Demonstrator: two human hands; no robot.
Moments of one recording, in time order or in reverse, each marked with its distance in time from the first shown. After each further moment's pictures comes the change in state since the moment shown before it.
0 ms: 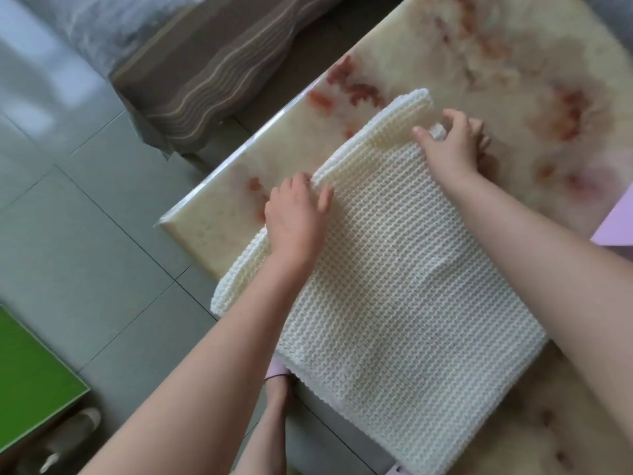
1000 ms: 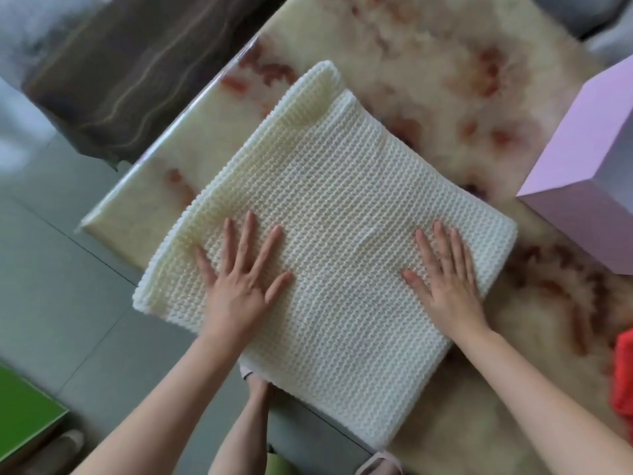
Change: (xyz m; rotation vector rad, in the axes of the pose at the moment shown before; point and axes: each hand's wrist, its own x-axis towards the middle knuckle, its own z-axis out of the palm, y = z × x) left_hand -0.103 -0.051 0.041 0.475 -0.167 0.364; right_hand -0.173 0.218 -0.055 -0.502 -0.228 -0.322
